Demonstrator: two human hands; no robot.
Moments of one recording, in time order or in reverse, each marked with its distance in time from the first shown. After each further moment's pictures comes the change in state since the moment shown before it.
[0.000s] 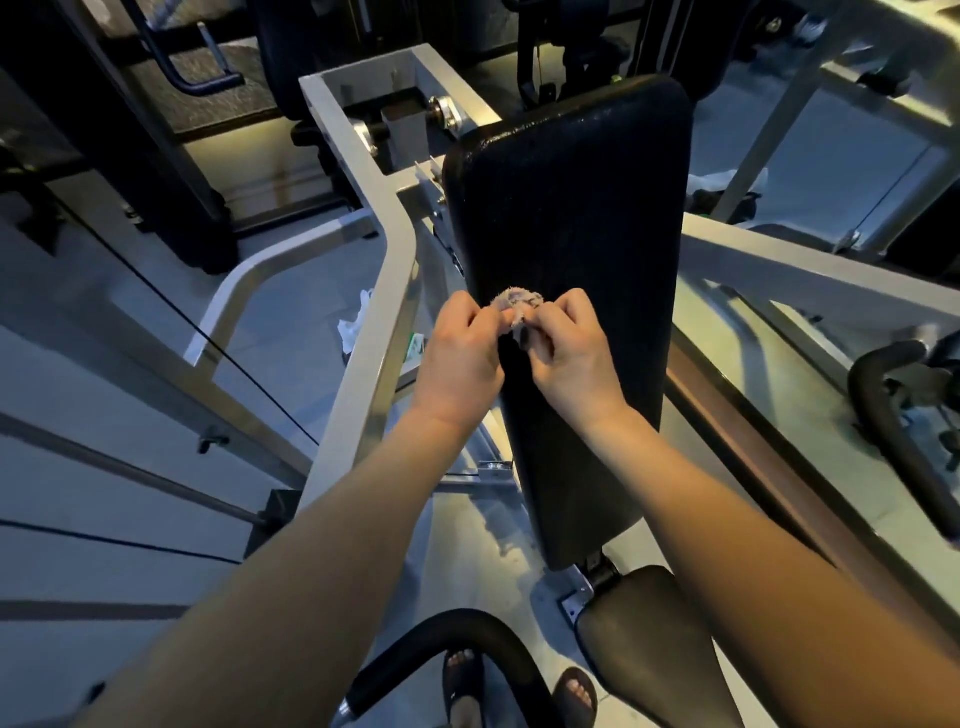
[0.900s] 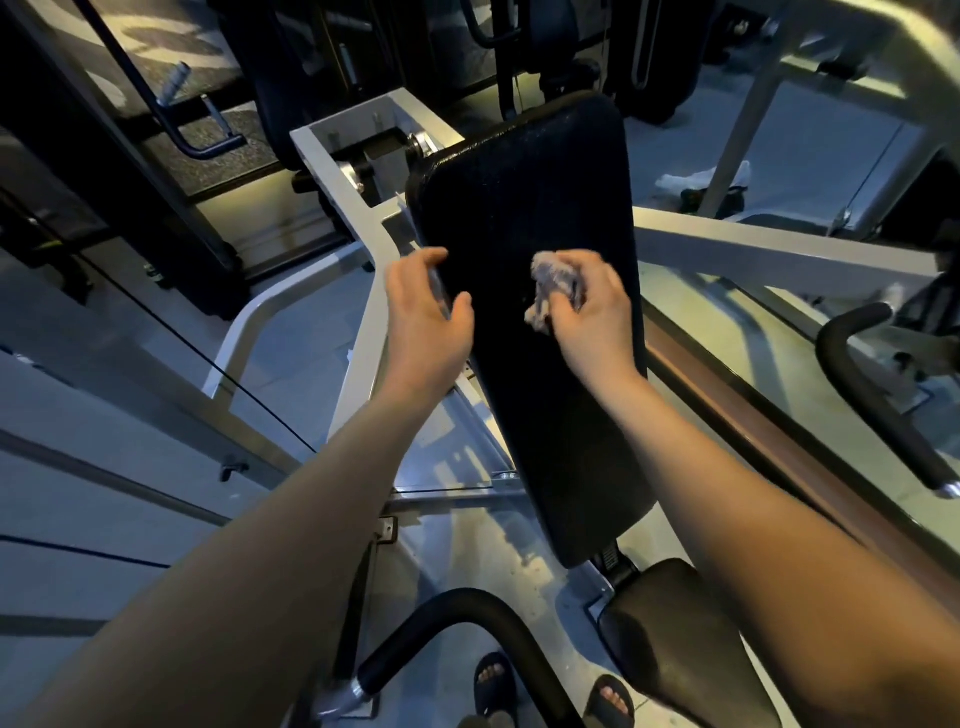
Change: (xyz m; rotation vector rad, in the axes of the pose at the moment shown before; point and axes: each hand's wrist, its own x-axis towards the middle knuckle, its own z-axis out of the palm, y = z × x) left_hand 0.018 0.036 -0.042 -0.406 0.060 -0.303; right_hand 0.007 0.013 -0.047 0.220 0.226 0.311
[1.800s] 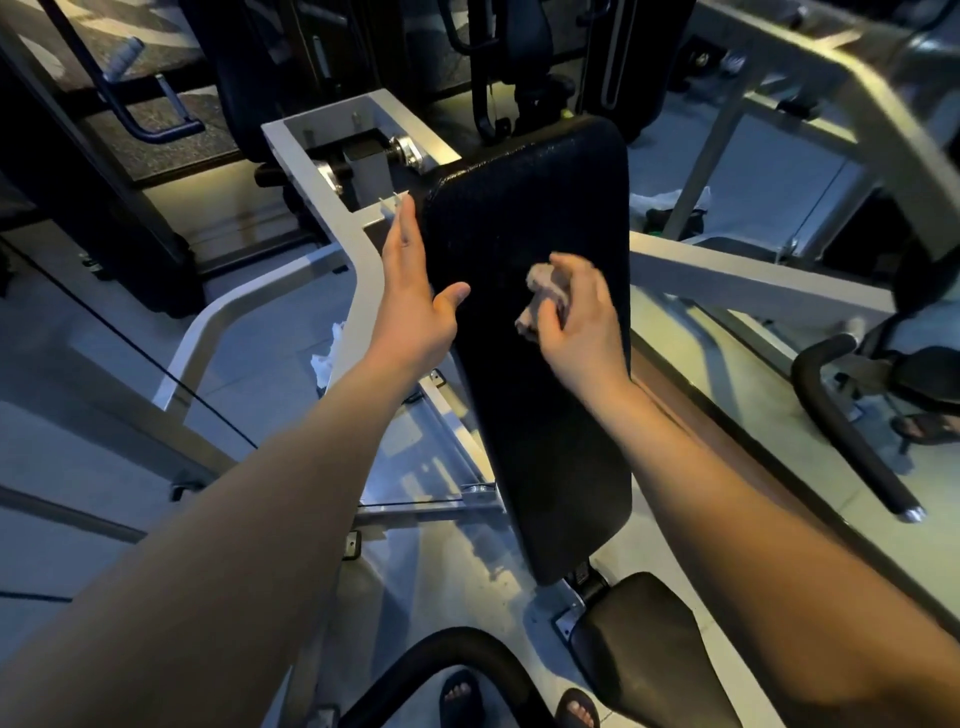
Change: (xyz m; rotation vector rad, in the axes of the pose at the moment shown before) left_hand 0.052 -0.011 -0.008 -0.048 -0.191 -0.025; right_hand 0.016 -0.008 0.011 -0.148 -0.054 -0.105
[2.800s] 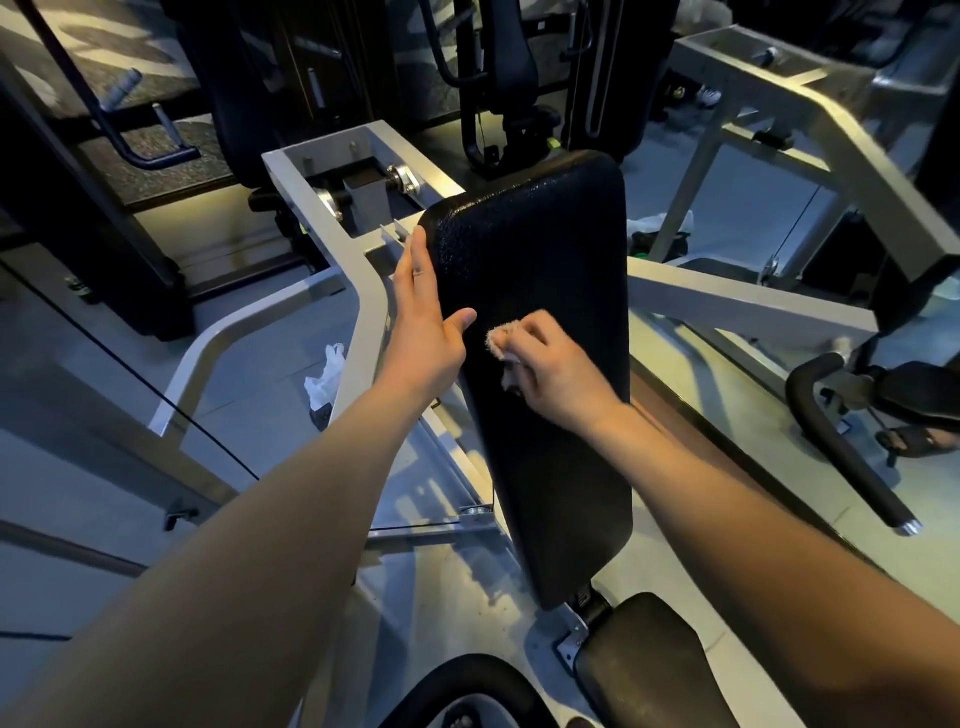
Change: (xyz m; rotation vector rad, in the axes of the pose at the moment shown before) left_hand 0.004 -0.011 0.000 0.037 -0.019 0.026; right_hand -0.004 -0.001 0.013 -0.225 -0.298 -0.453
